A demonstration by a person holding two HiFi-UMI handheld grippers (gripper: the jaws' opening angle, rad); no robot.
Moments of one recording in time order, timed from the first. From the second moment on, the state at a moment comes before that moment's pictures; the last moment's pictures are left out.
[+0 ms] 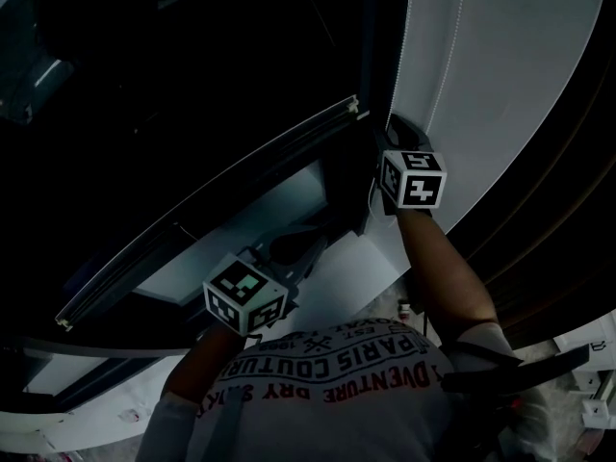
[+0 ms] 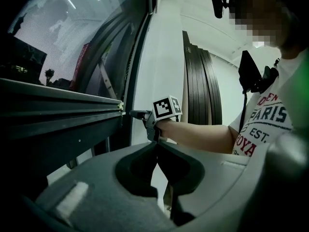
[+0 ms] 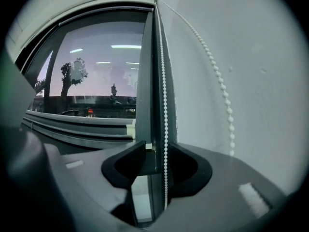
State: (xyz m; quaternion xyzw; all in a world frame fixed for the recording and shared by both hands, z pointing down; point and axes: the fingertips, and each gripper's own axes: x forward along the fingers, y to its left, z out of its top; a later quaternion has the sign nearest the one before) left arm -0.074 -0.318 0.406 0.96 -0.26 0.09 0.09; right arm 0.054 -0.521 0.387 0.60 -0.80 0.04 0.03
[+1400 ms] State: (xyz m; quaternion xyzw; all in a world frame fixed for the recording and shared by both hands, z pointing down) left arm -0.092 -0.255 0.402 0.96 -0.21 0.06 0.15; right arm -0.005 -0.330 0.390 0.45 -0.89 0.05 0.02
